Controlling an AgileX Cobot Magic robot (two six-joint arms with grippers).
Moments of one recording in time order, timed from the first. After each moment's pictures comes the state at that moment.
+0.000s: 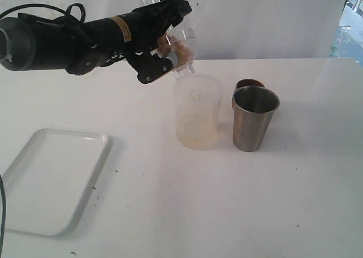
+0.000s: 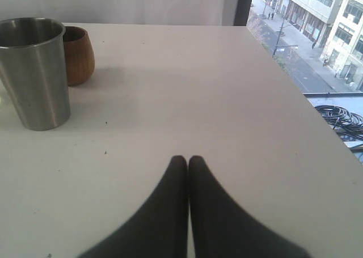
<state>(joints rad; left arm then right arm) -0.49 2.01 -1.46 0.48 -0.37 1.95 -0.08 0.01 -0.01 -0.02 0.34 -0.07</state>
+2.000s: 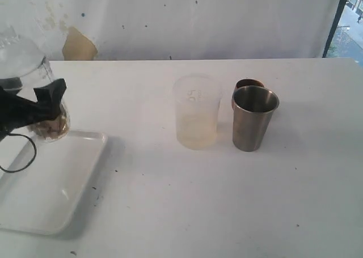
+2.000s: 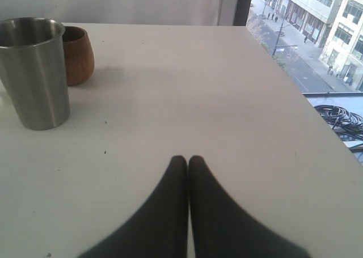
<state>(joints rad) -0.16 1.65 -0.43 0.12 -1.03 -0.16 -0.08 0.01 -0.01 -0.02 0.34 -0.07</state>
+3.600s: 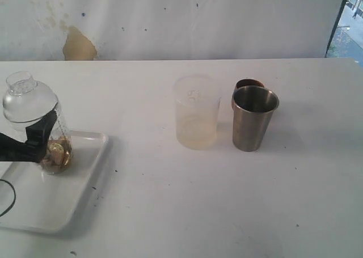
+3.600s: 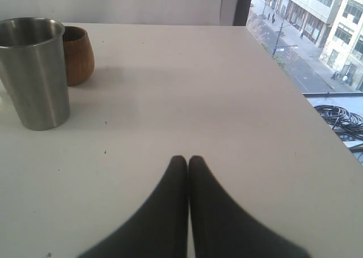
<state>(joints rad) -0.16 1.57 -0.20 0.07 -1.21 0.09 -0.08 0.01 -0.01 -0.02 0.34 -0.07</state>
